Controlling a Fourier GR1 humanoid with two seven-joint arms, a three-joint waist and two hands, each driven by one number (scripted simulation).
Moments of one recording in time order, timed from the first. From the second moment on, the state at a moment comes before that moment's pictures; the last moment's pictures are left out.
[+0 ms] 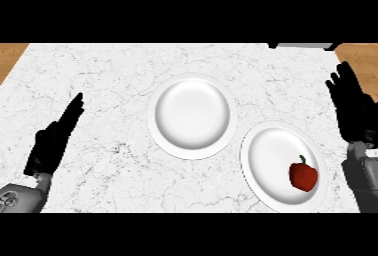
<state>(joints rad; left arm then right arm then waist) -0.15 0.54 -0.26 -1.43 0.17 0.23 0.07 -0.30 -0.37 -0.05 -1.39 -0.27 -0.23 0.15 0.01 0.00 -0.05</state>
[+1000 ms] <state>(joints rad) -0.18 0.43 -0.16 -1.39 0.29 0.21 0.12 0.09 -0.55 -0.13 -1.17 -0.07 0.11 -0.65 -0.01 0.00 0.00</state>
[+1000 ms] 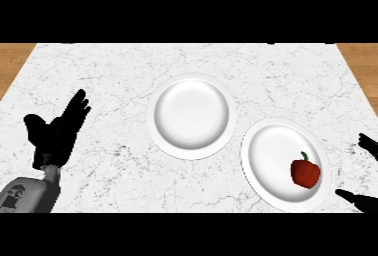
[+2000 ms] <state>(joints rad) -0.16 0.36 -0.11 -1.36 0.22 0.16 0.10 0.13 -0.65 0.00 -1.44 0.25 0.16 -0.25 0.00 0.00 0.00</state>
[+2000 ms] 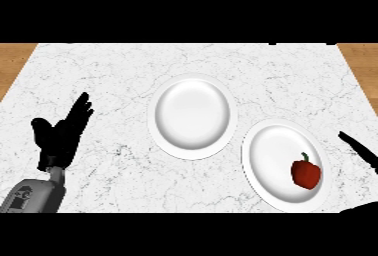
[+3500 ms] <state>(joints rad) -0.15 0.26 0.02 -1.44 0.09 0.06 0.18 -0.07 -0.47 0.06 -1.27 0.69 0.31 -0.05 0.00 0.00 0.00</state>
